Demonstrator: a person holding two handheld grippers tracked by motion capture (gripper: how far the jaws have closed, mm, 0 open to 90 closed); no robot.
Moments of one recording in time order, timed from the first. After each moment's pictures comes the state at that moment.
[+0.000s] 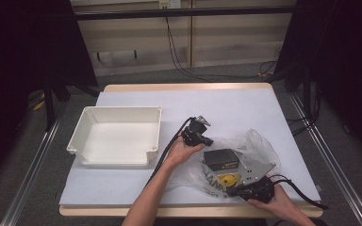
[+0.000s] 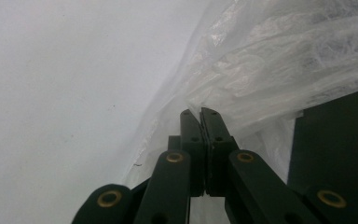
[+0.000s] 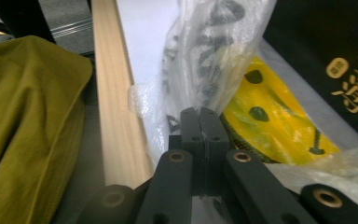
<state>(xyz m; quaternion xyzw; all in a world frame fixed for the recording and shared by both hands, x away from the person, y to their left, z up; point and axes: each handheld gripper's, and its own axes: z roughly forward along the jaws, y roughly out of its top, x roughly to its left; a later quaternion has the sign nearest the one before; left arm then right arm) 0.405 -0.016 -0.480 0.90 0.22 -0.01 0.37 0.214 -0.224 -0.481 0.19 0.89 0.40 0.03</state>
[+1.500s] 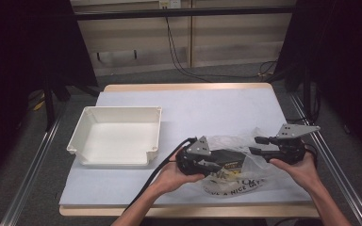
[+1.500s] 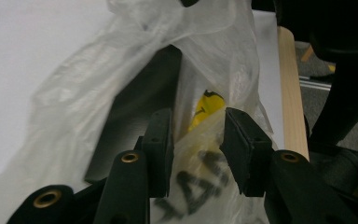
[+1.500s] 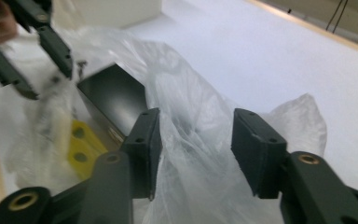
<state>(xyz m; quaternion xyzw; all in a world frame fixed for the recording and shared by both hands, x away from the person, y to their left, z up) 0.290 0.005 -0.425 0.89 0.07 0.01 0.44 0.269 -0.299 -0.410 0.33 0.82 0.44 0.17</state>
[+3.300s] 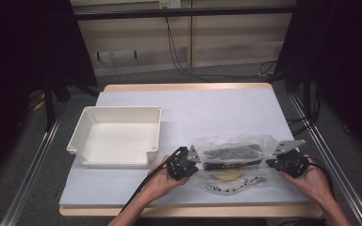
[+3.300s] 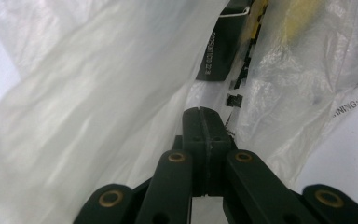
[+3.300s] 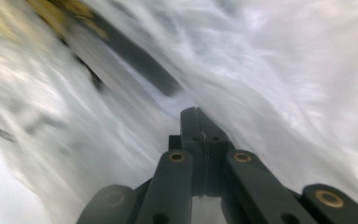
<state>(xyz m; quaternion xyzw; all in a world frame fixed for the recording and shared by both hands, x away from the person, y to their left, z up) 0.297 0.036 -0.464 0.95 0.14 0.06 0.29 0.255 -0.323 -0.459 0.37 0.88 0.23 0.18</state>
